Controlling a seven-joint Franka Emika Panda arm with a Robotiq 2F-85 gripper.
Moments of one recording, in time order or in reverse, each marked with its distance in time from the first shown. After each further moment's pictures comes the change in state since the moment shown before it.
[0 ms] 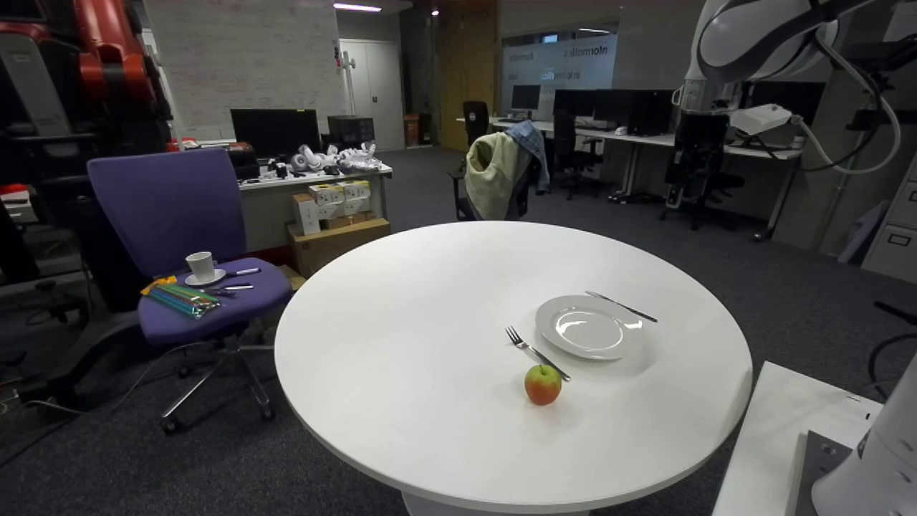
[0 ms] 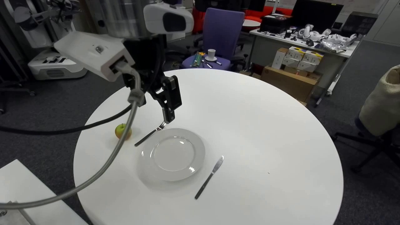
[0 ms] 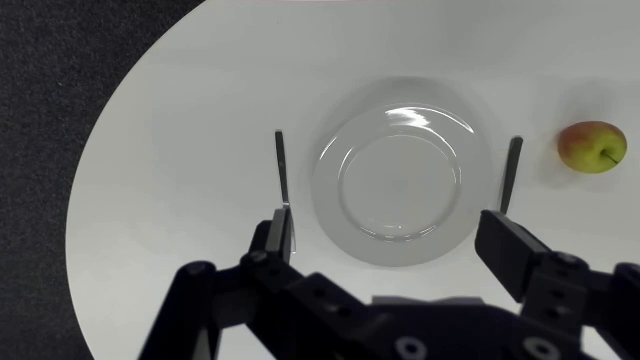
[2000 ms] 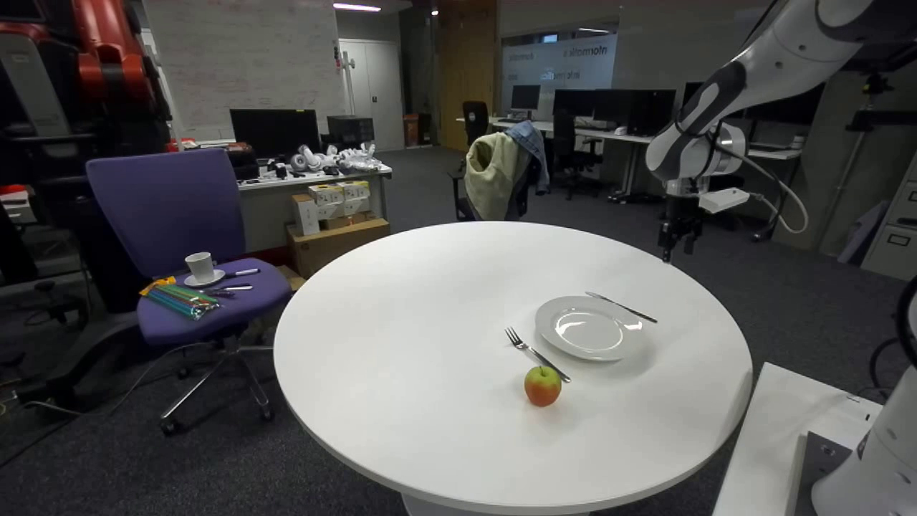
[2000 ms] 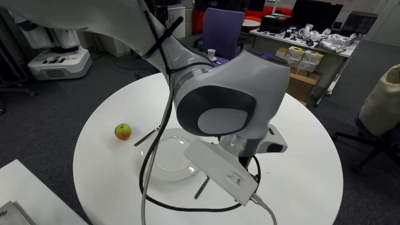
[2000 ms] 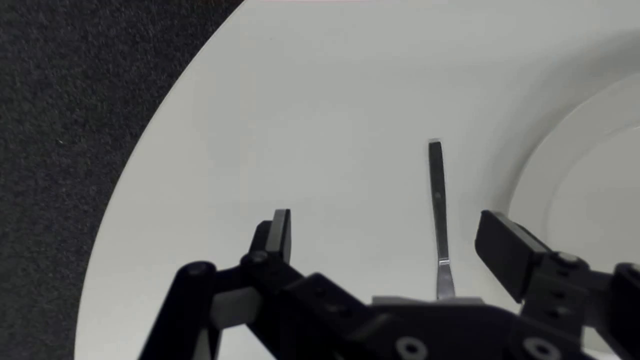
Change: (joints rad) arm -0.293 0.766 0.018 0.361 0.232 0.246 -0.321
